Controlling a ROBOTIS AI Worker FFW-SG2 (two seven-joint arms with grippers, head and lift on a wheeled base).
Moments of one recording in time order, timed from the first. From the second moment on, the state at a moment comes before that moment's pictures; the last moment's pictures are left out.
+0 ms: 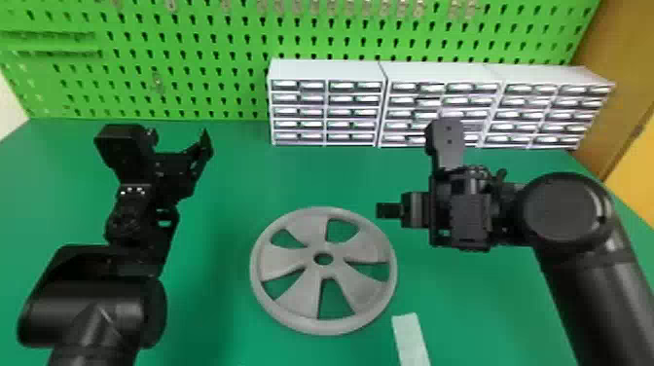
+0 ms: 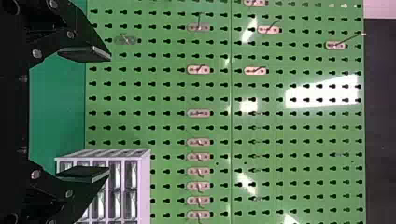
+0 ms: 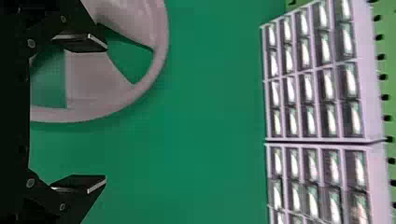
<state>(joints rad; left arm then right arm) -0.14 0.07 0.00 -1.64 0.06 0.06 0.03 -0.40 -0.19 0.15 -1.78 -0.99 1.30 -0.74</state>
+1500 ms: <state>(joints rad) -0.16 0.10 -0.02 -1.64 0.05 0.07 0.04 -0.54 -0.30 0.34 -1.44 -1.33 1.28 -0.83</state>
